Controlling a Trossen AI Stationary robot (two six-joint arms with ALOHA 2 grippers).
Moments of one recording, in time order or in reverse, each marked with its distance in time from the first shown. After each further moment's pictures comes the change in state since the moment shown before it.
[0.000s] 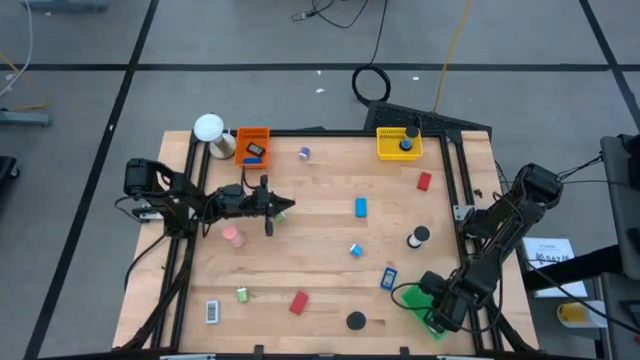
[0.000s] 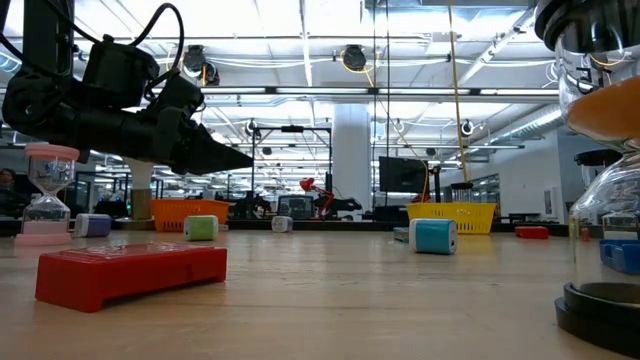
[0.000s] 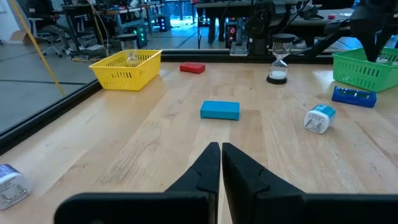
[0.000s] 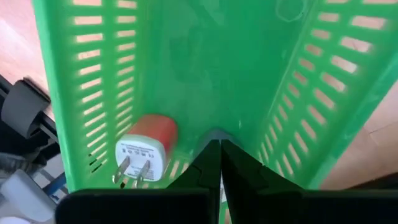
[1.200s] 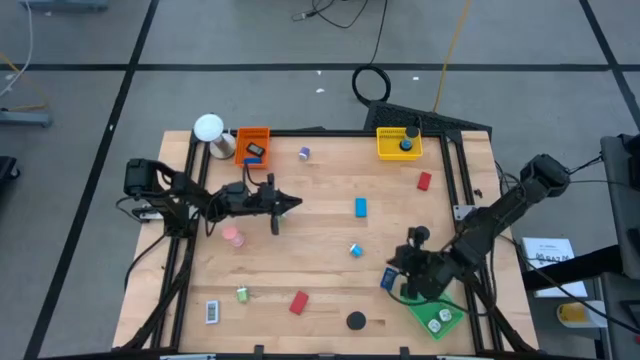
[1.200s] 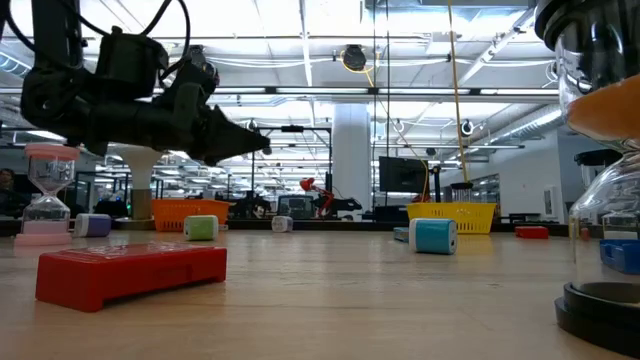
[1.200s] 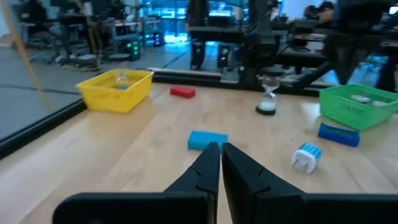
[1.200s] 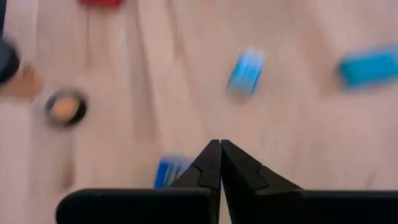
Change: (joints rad) left arm -0.009 0.000 0.084 -0.004 0.034 -0.072; right arm -0.270 -0.160 -0.011 0.130 0.699 -0.907
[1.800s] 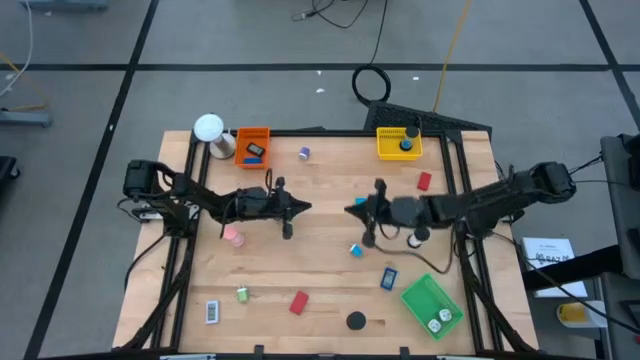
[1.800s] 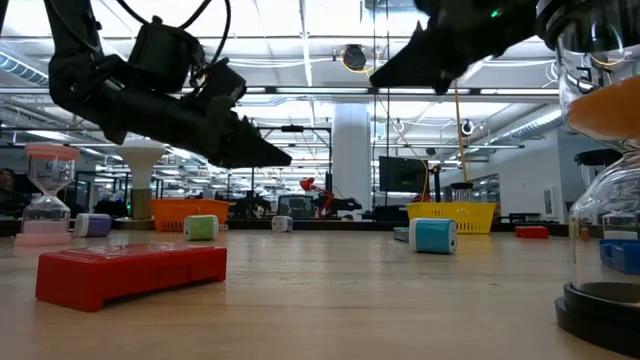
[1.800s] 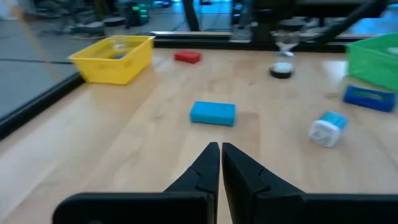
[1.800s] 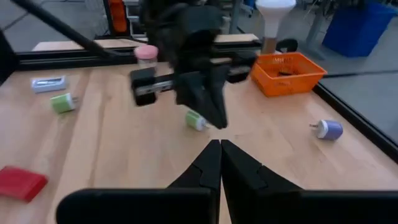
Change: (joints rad) left arm -0.082 0.000 0.154 -0.334 -0.158 0.043; right arm -0.574 0.000 -0.124 0.827 -0.173 -0.679
